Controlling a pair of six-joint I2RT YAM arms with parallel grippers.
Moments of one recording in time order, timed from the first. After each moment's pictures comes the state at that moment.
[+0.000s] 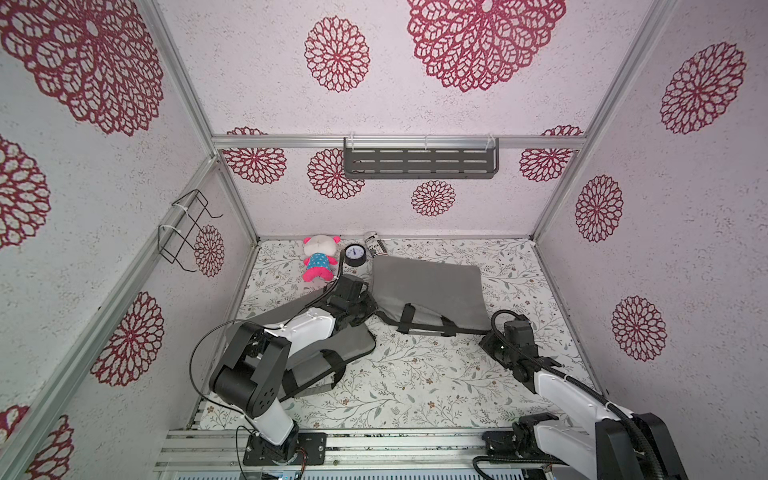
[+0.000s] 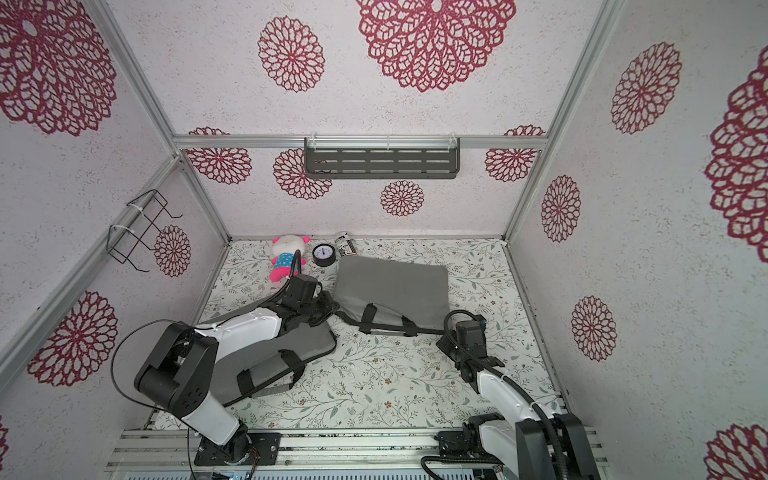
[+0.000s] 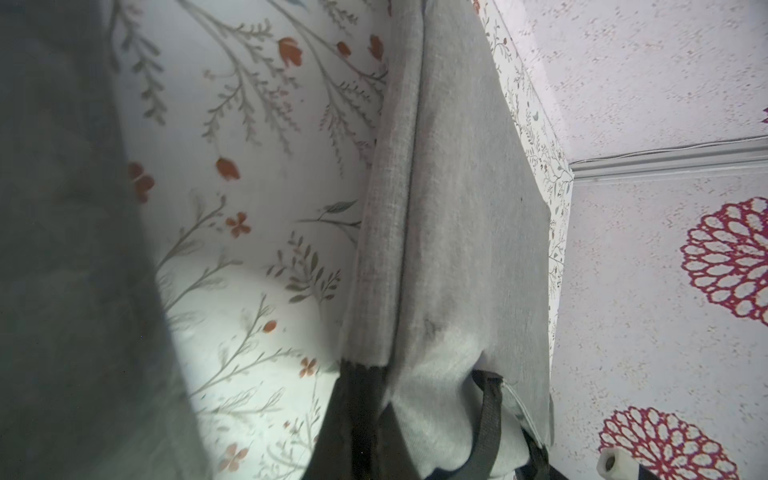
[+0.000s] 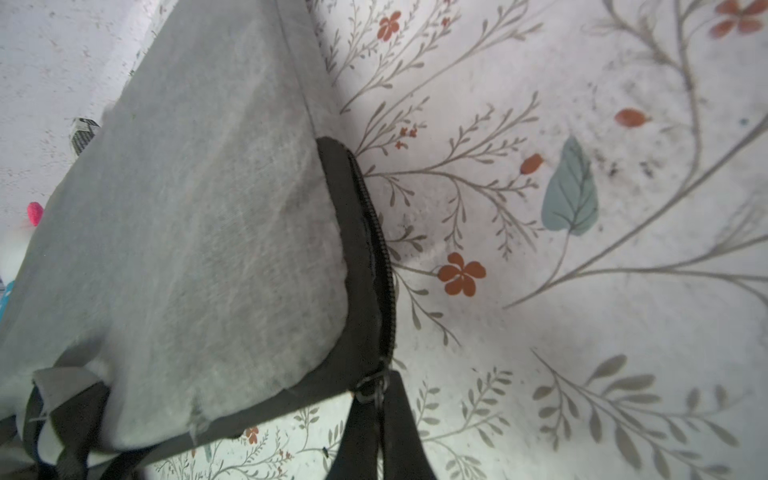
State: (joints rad) left arm -0.46 1.70 0.98 -0.04 0.13 -0.99; right arm 0.18 1.04 0.31 -0.06 -0.02 0.87
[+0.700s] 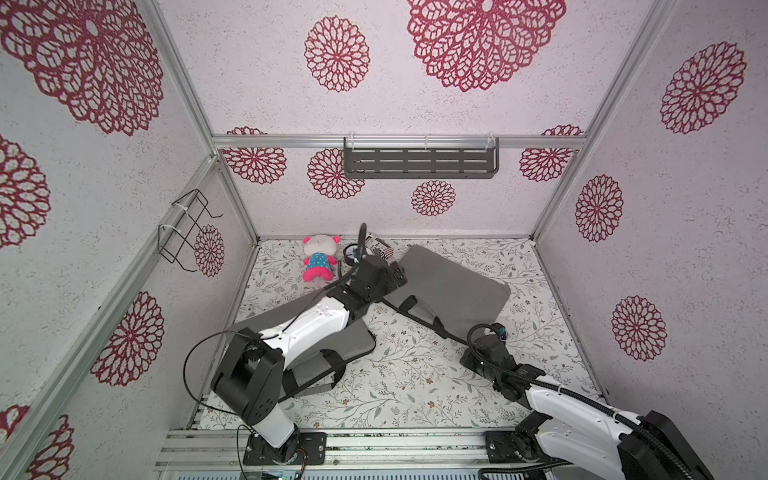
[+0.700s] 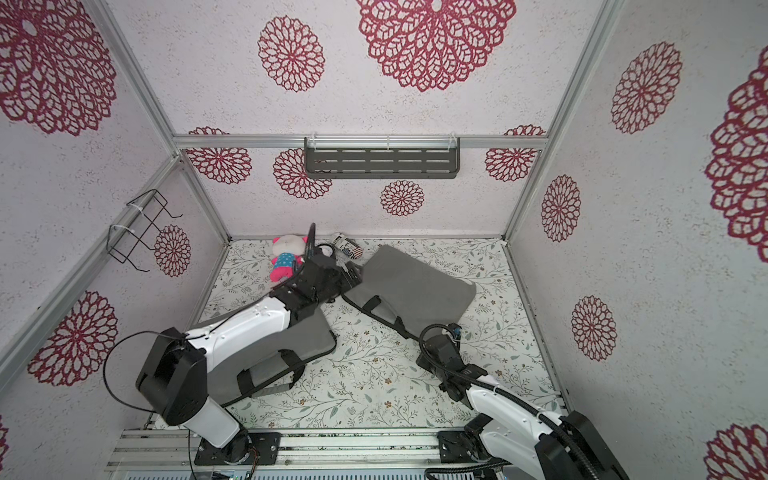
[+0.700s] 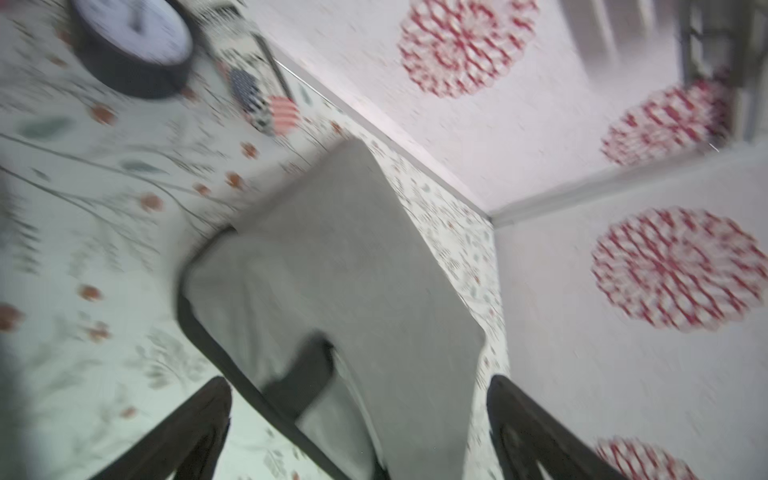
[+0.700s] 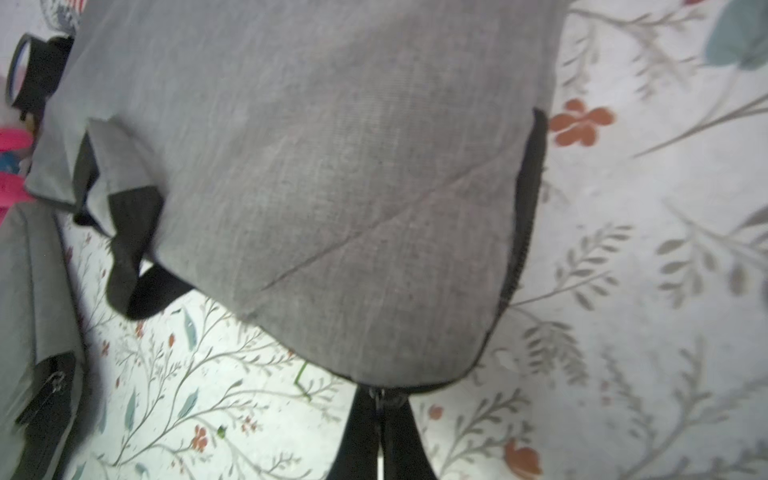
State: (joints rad) left arm -0.71 1.61 1.13 -0.04 -0.14 -0.99; right arm 0.66 1.02 0.31 -0.11 0.22 0.98
